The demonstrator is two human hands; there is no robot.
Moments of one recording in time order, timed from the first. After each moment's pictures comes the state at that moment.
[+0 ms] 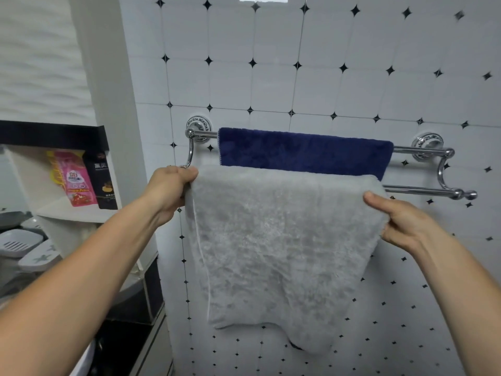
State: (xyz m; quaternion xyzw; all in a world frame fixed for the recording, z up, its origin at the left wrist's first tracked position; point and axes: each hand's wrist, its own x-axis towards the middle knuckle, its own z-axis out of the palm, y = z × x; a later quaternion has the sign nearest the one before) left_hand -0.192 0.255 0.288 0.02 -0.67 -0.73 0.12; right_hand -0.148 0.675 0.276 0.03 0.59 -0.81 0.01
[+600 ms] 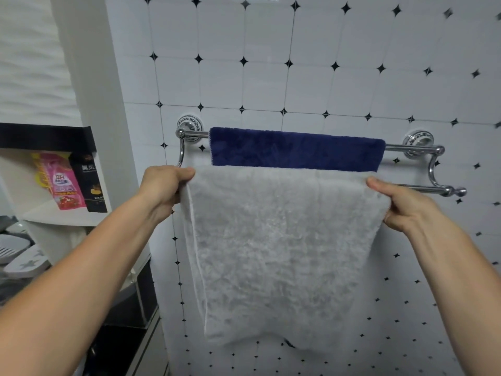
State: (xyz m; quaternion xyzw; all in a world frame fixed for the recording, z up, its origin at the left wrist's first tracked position) left_hand -0.199 0.265 0.295 0.07 -0.66 -0.73 0.14; right_hand -0.149 0.679 0.300 0.11 0.58 -0.80 -0.07
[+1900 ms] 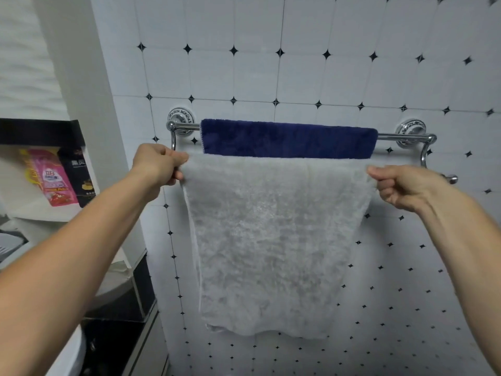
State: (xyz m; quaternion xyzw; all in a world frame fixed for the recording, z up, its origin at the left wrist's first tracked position) left_hand -0.209 0.266 0.312 0.04 -0.78 -0.60 0.19; right_hand -0.148 0.695 0.321 0.12 0.63 -0.76 -0.05
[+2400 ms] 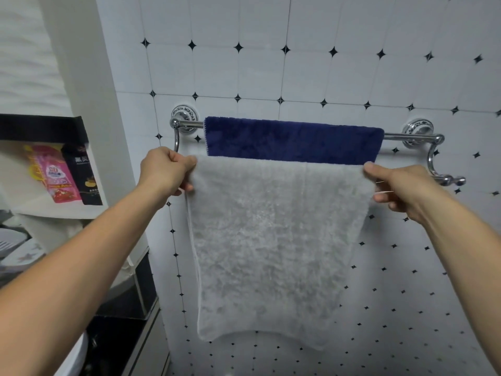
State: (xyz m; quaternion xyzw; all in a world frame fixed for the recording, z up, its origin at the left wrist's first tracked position) left_hand -0.203 0.272 0.296 0.05 -0.80 -0.55 0.23; right_hand -0.140 0.680 0.314 0.18 0.78 -0.58 -0.17
